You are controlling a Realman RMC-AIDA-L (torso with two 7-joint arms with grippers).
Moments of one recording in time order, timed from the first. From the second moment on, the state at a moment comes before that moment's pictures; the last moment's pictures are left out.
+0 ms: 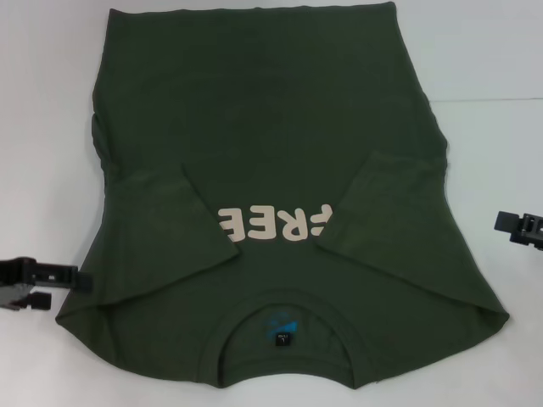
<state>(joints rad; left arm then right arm) -0.61 -1.97 0.43 0.85 2.64 1.69 -2.44 0.38 1.84 -0.74 -0.45 -1.77 -1.47 1.99</state>
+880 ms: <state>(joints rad) -0.62 -2.00 0.47 0.77 2.67 1.60 -2.44 0.40 1.85 -0.74 -0.45 -1.79 -1.45 1.99</state>
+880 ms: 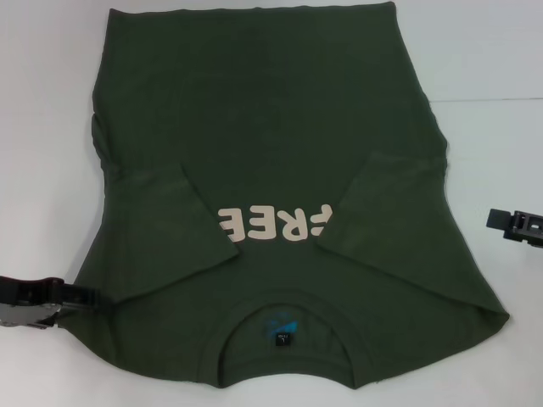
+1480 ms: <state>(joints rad) -0.62 -1.99 0.48 0.77 2.67 1.58 -2.45 0.41 1.85 -0.73 -0.45 -1.80 -1.45 1.99</state>
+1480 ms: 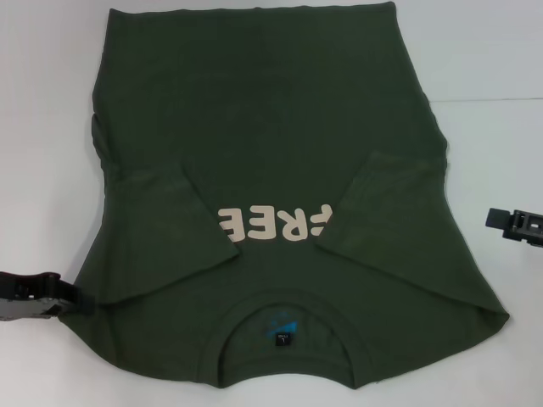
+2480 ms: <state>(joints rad) -0.62 -1.99 0.47 0.76 2.66 1.58 -2.43 0.60 1.82 -0.65 -0.67 -2.46 -1.63 2.56</state>
